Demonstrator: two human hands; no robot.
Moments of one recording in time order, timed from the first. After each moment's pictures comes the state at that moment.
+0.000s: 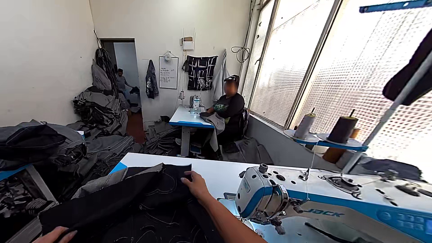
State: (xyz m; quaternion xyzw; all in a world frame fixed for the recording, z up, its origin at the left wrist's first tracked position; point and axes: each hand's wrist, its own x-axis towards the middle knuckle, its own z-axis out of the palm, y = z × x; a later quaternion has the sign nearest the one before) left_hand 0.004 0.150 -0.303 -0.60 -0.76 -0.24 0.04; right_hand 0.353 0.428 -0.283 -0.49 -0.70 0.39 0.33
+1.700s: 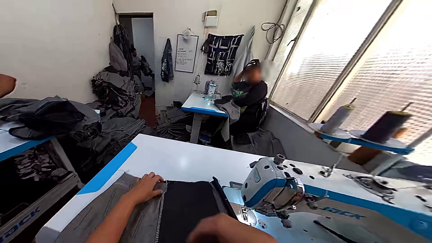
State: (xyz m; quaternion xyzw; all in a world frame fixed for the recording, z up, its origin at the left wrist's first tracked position) left_hand 0.128 0.324 -0.305 -0.71 -0.68 -0.06 -0.20; right_hand 0.456 0.284 -0.247 -0.09 -0.93 0.34 0.08
